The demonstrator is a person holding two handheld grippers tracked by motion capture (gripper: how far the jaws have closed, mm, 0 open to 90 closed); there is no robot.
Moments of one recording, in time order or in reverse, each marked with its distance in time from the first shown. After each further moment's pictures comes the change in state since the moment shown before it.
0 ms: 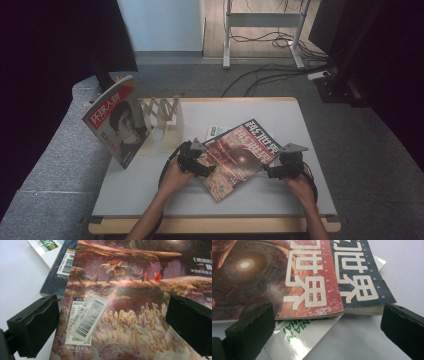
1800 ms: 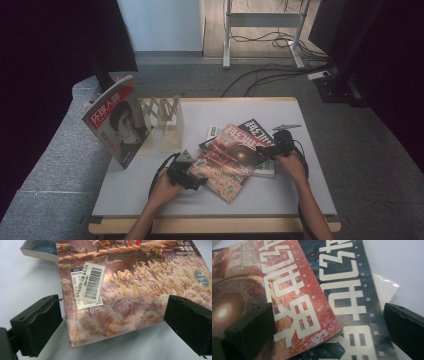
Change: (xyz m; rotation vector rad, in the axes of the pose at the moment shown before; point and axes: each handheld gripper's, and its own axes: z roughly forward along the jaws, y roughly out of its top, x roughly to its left) left arm -0.005 -0.041 -0.019 -0.037 -0.111 -0.032; right arm -0.036 0.043 0.055 0.071 0.133 0.196
